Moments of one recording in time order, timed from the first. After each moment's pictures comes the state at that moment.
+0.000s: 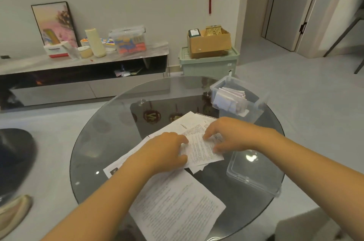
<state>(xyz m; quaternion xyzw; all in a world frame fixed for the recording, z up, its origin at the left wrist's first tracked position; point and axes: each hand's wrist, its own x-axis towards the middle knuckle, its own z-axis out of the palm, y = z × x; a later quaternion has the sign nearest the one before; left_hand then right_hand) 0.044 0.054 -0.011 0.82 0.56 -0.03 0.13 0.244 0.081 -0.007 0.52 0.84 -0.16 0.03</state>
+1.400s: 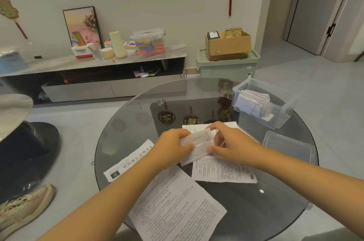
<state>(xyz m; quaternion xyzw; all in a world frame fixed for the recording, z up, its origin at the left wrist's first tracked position) 0.015 0.060 -0.030 0.74 0.62 0.16 0.23 0.198 0.070 -0.037 0.53 0.79 -0.27 -0.14</state>
